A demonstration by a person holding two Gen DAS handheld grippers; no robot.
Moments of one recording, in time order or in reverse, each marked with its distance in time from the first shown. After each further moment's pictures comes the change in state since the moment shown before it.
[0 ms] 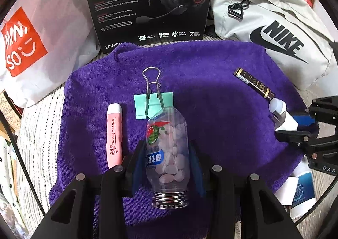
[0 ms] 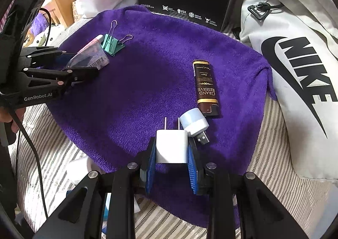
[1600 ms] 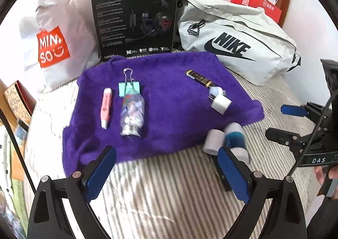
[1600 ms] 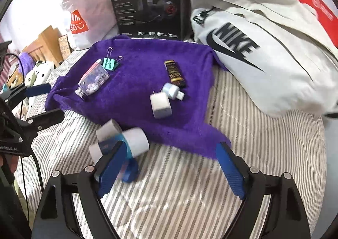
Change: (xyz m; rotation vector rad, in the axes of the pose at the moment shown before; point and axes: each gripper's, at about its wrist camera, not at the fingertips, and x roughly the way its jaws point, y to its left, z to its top) left arm -0.112 -0.042 -0.065 -0.025 -0.092 -0.063; right arm -0.089 -0.002 -0.081 0.250 -0.153 -0.075
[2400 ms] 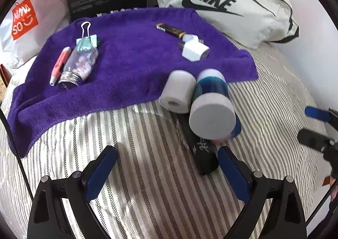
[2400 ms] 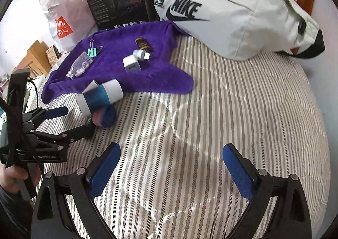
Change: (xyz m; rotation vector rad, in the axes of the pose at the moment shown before) left arm 0.055 -0.050 -0.049 0.010 0.109 -0.037; right arm -0.026 -0.041 -0.081 0.162 0.025 -0.017
